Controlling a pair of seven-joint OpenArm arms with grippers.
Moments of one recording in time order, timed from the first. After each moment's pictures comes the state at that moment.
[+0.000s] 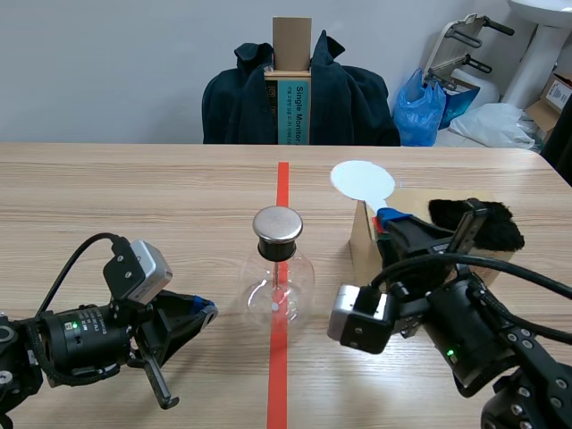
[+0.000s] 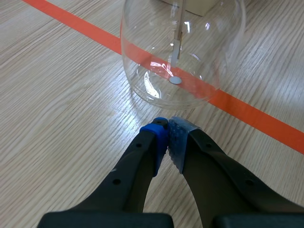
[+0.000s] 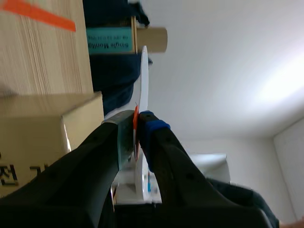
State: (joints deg) left arm 2.4 -29.5 28.9 67.1 -3.1 -29.8 -21.7; right arm -20.8 10.0 -6.9 84.7 -80.0 -28.0 22.0
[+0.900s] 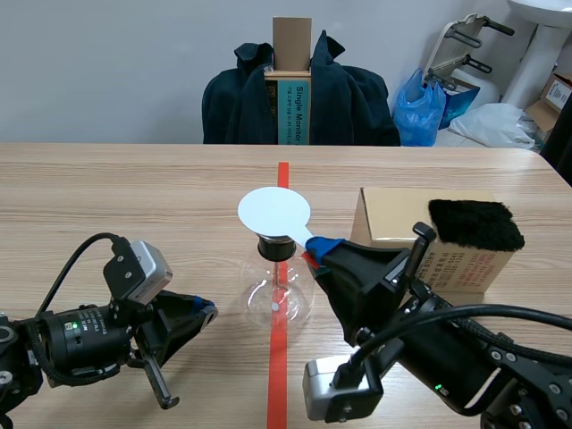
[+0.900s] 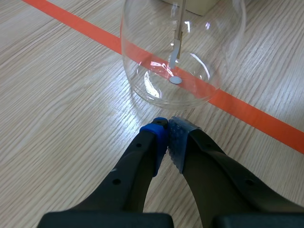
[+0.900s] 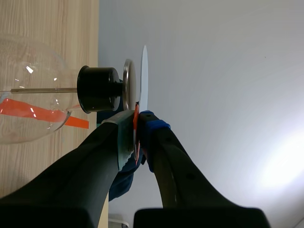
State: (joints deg) left arm 2.4 -29.5 28.9 67.1 -3.1 -29.8 -21.7; right arm -20.8 10.0 -6.9 84.7 -80.1 -28.0 44.7
